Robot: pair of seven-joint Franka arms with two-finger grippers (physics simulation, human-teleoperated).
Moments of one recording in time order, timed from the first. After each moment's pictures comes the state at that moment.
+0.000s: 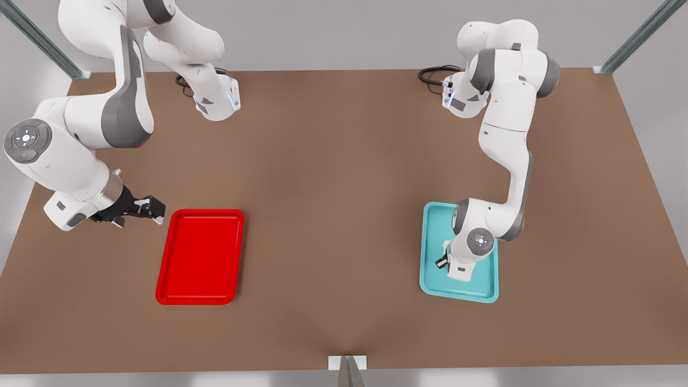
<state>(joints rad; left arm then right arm) -0.28 0.80 0.04 -1.55 -0.01 2.27 -0.78 -0.01 0.25 0.11 -1.37 -0.04 1.69 0.02</state>
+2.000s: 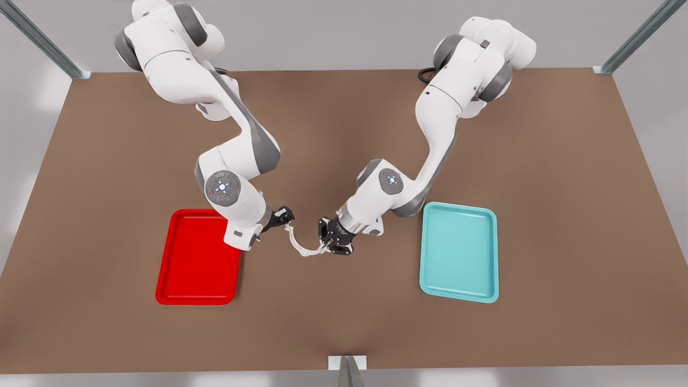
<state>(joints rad) -0.58 0.86 -0.16 -1.17 -0.24 2.60 -2.85 0.28 0.53 0.22 -1.37 -0.01 1.92 0.07</state>
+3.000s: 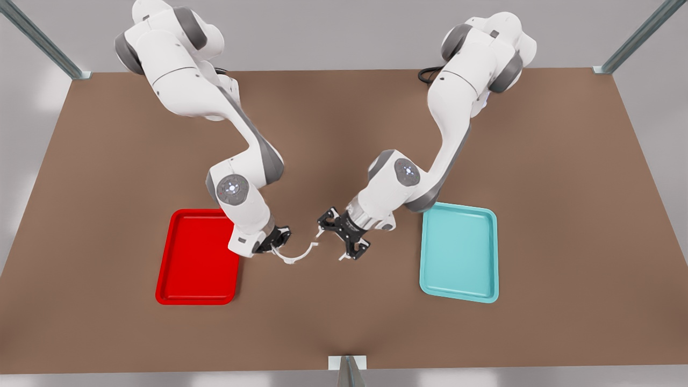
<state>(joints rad) -0.53 0.75 -0.17 -1.17 -0.26 2.50 -2.90 0.25 0.52 0.22 -1.55 -0.12 2.24 0.13</state>
